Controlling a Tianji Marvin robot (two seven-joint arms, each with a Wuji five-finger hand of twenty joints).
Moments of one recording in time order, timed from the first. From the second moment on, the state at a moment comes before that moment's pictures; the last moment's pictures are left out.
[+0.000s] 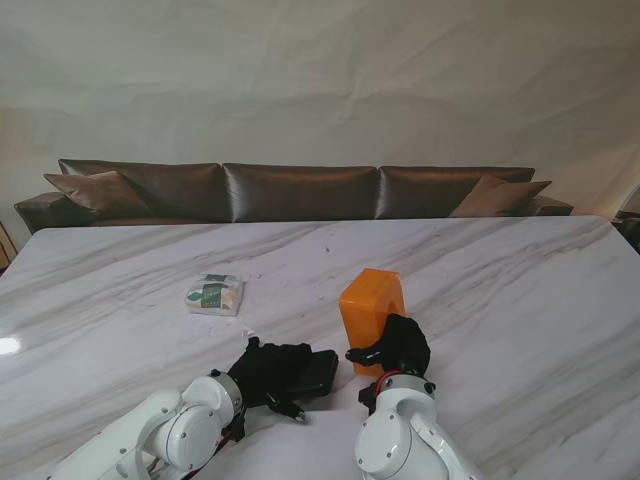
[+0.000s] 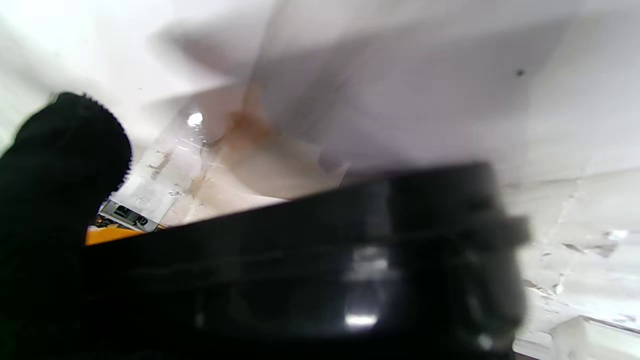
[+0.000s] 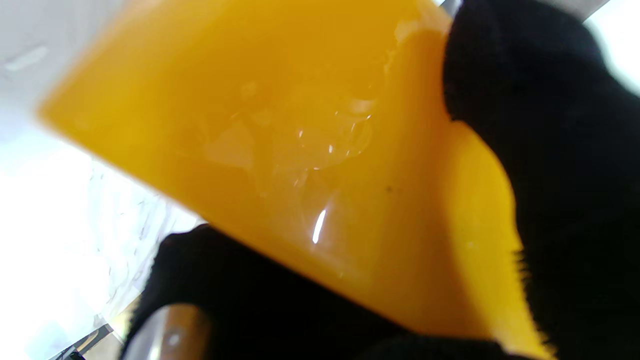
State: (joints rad) left arm 1.49 -1.04 -0.89 -1.60 0.73 0.09 -0.19; right arm -1.67 -1.31 1.00 -1.72 -0.45 0.54 -0.62; left_hand 0.25 -0.81 0.87 -0.16 0.10 0.04 0.15 1.11 0.21 -0.06 0.30 0.64 0.11 0.09 0.48 0.67 -0.01 0.24 -0.24 0.65; right_hand 0.43 -1.38 1.32 -0.23 1.22 -0.25 1.40 0.96 1.36 -0.14 1.33 1.03 1.27 -0.07 1.30 0.87 1.20 -0.05 1.87 0.67
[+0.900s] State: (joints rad) left arm 1.60 -1.07 -1.00 -1.66 0.73 0.07 -0.05; right arm -1.65 -1.31 1.00 -1.72 -0.34 0.50 -0.62; left_hand 0.04 -0.80 1.05 -0.23 0.12 0.07 0.03 0.46 0.15 0.00 0.02 0.27 0.04 0.23 0.08 0.32 -0.05 0.36 -0.24 0.47; right_hand 0.43 -1.36 1.33 -0.23 1.22 -0.25 1.40 0.96 1.36 -0.14 1.33 1.03 1.27 -0.07 1.30 0.87 1.20 -0.05 1.87 0.67
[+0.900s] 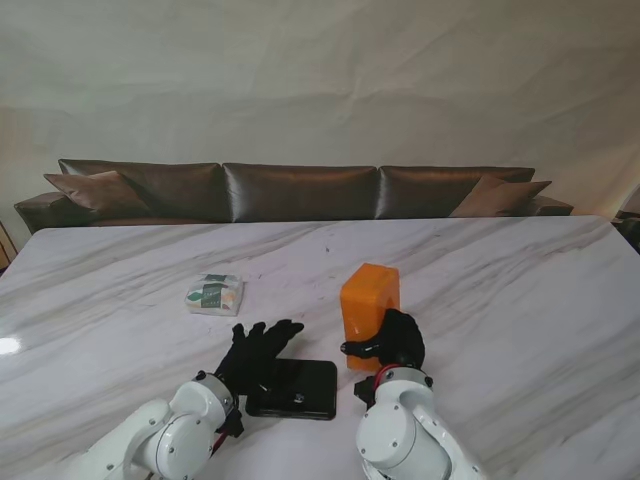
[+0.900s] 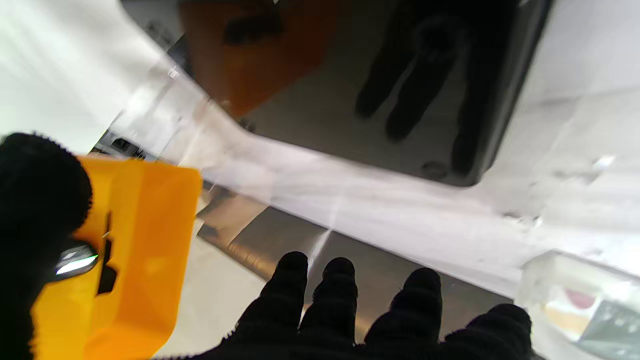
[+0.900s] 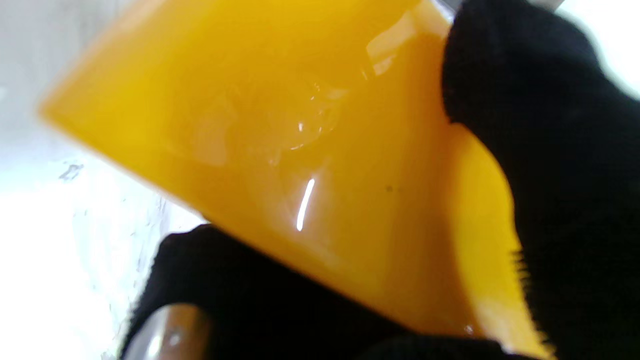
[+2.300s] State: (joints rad) left arm 1.50 -1.17 -0.85 -1.49 0.63 -0.06 0.42; right arm -1.57 -1.37 0.94 -1.65 0.18 0.23 -0.60; left_hand 0.39 -0.64 0.72 -0.12 0.12 0.01 0.93 0.94 0.31 -0.08 0.91 0.72 0.39 0.16 0.81 0.77 0.21 0.25 -0.24 0.66; right_hand 0.36 -1.09 1.29 -0.23 1.09 -0.27 1.30 0.97 1.33 -0.10 1.11 0.96 1.22 -0.04 1.27 0.71 1.14 -0.01 1.84 0.49
